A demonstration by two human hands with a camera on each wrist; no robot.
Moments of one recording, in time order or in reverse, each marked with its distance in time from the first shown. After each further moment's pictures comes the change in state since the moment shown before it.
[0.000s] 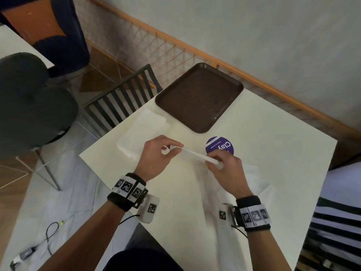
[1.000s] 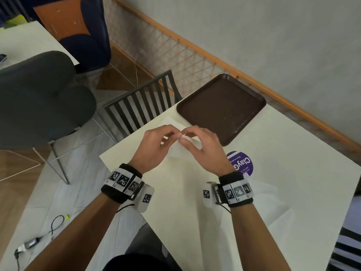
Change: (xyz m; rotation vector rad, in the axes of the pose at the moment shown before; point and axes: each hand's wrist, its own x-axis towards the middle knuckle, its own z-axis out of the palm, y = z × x) left_hand 0.024 -0.003 -0.090 0.047 0.064 0.094; right_hand 0.106 -0.126 0.046 0.068 -0.200 -0.277
